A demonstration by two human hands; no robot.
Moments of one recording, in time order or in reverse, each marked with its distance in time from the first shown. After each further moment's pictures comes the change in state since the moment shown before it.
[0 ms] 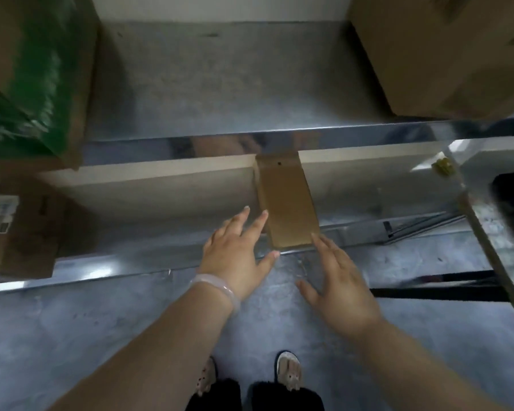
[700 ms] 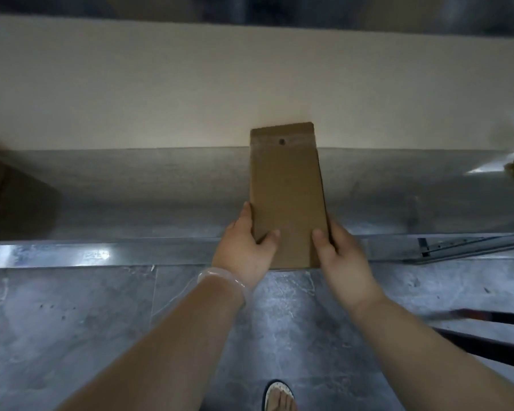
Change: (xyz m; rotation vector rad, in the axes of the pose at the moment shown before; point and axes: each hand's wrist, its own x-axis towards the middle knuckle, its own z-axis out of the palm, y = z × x) left_hand 0.109 -0.013 0.124 -0.684 0.091 -0.308; right_hand 0.138 0.083 0.068 0.600 0.060 0.066
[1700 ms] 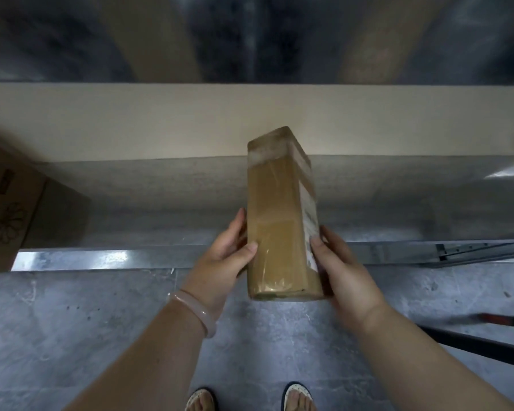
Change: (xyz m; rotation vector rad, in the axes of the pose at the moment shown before) left_hand -0.022 -0.034 -0.068 -0.628 -0.171 -0.025; right_hand -0.020 -0.028 0.036 0.583 -0.157 0.327
